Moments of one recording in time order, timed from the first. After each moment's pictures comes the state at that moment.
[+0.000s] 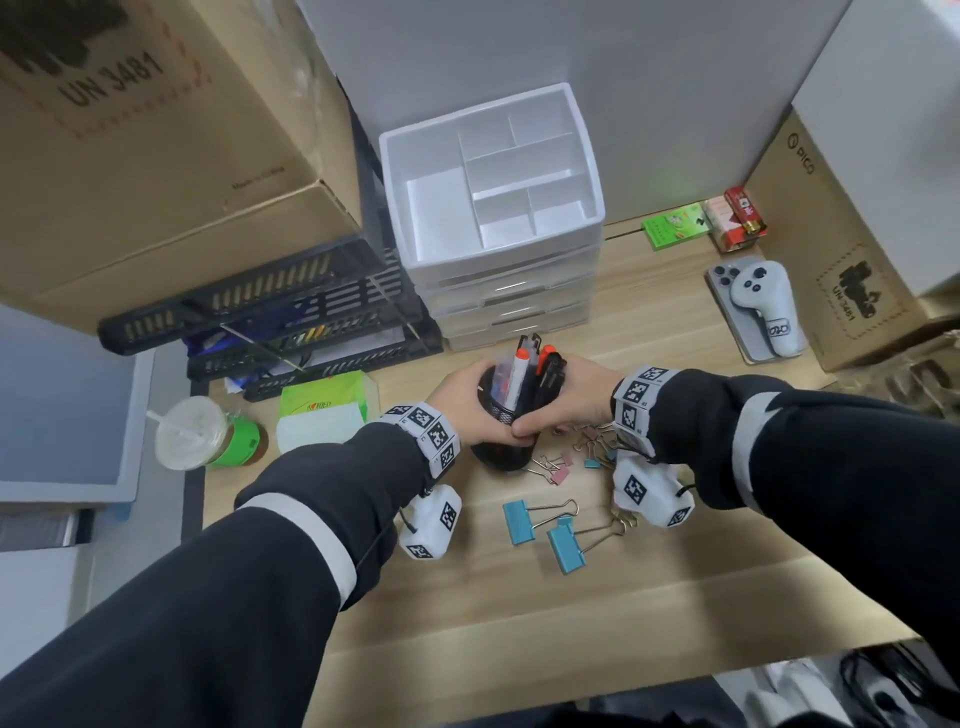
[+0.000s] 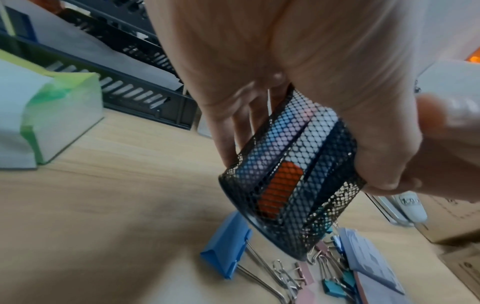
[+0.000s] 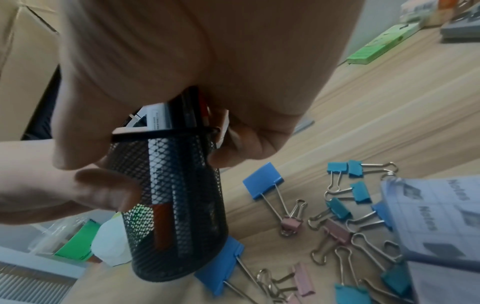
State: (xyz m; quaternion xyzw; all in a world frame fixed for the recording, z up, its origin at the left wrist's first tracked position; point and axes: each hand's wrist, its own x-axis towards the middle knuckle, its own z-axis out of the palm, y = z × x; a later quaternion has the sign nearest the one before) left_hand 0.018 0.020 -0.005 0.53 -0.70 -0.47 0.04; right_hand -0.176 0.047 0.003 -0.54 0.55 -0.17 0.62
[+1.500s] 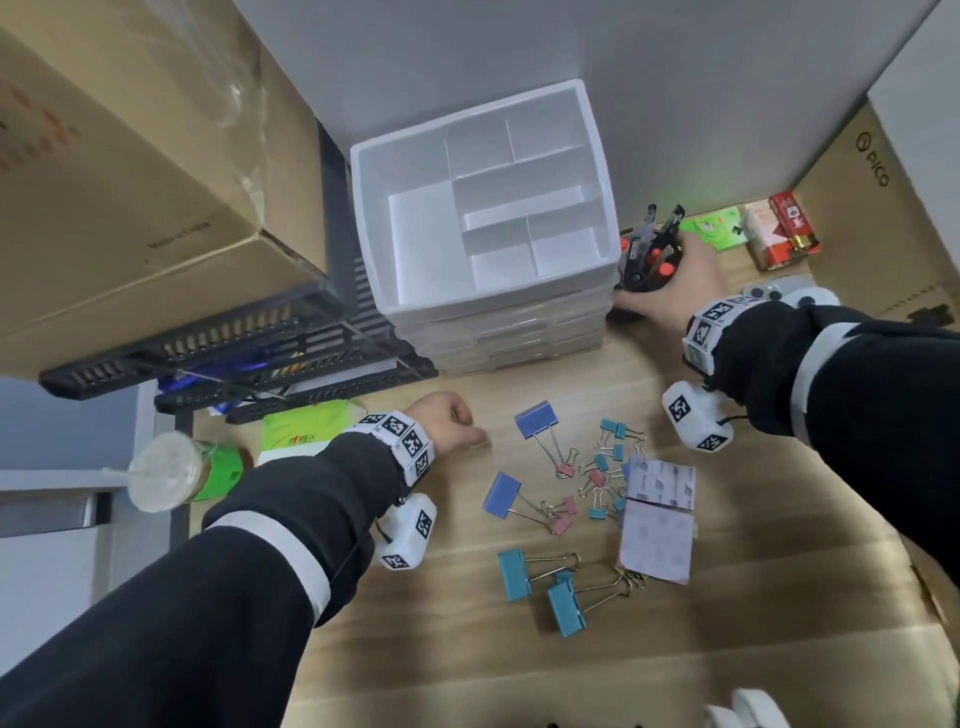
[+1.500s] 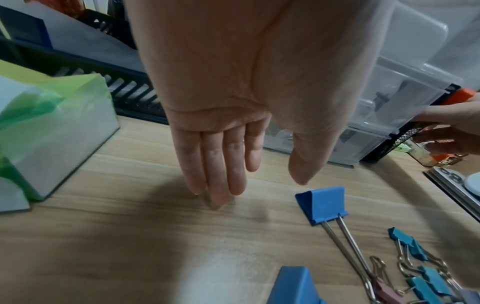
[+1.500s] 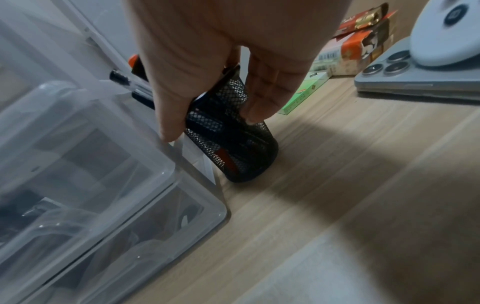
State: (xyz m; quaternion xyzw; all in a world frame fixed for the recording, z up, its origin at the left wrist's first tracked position) left_hand 0.030 -0.040 -0.052 0.66 -0.62 -0.39 -0.15; right_hand -0.303 -0.086 -0.056 -0.44 0.79 -0.27 0.32
